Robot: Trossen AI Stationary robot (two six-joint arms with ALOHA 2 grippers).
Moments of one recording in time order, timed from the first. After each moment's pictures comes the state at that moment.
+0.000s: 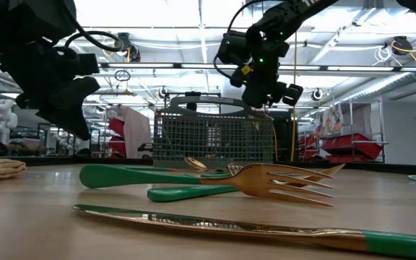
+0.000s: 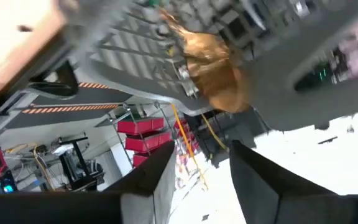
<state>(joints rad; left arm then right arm) -0.41 1.37 0.63 -0.69 -0.70 -1.25 -0.38 1.88 1.44 -0.73 1.12 -1.45</state>
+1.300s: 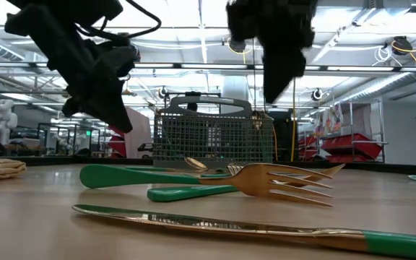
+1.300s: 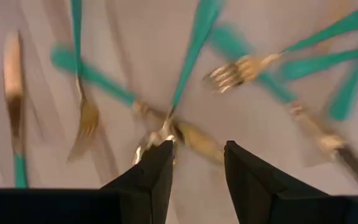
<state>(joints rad) -0.20 1.32 0.63 -0.26 -0.38 -0.90 0.21 1.82 1.45 -0.91 0.01 0.53</state>
